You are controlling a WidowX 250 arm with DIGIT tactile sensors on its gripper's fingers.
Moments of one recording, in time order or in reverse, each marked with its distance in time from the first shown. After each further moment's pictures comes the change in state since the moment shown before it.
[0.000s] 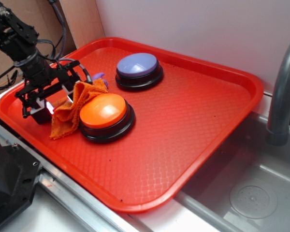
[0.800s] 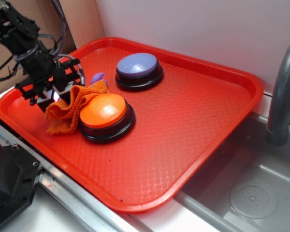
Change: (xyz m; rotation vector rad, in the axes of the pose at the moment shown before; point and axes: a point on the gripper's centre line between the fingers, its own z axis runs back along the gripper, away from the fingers) arm 0.000 -0.011 0.012 0.006 -0.007 -0.249
